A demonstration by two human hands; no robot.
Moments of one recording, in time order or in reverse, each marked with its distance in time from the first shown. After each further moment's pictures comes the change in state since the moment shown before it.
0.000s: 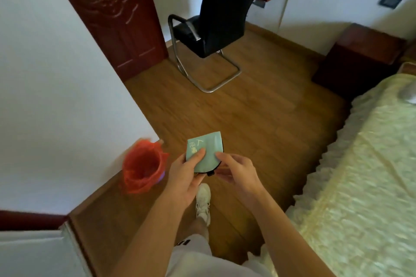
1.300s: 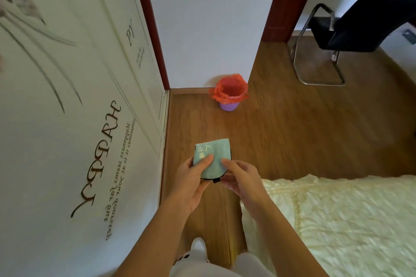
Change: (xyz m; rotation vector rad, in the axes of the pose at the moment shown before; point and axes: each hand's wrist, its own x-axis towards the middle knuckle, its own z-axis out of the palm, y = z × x) left_hand -0.482 -0.374 -0.231 -0.395 0.380 0.255; right_hand -0.465 0.315 -0.032 -0.428 -0.539 0.015
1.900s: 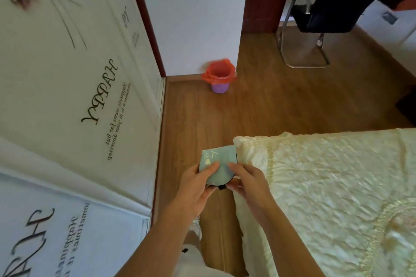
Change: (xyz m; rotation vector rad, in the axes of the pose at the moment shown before) left_hand -0.233 -0.215 0.017 0.036 -0.018 -0.061; right_hand -0.257 0.144 -0.132 0.091 0.044 -0.016
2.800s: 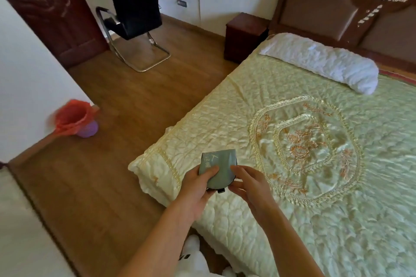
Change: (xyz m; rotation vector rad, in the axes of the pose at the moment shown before) left_hand -0.050 -0.146 0.226 0.594 -0.571 -0.264; right_hand -0.141 0.046 -0.231 0.430 0.746 -0.116
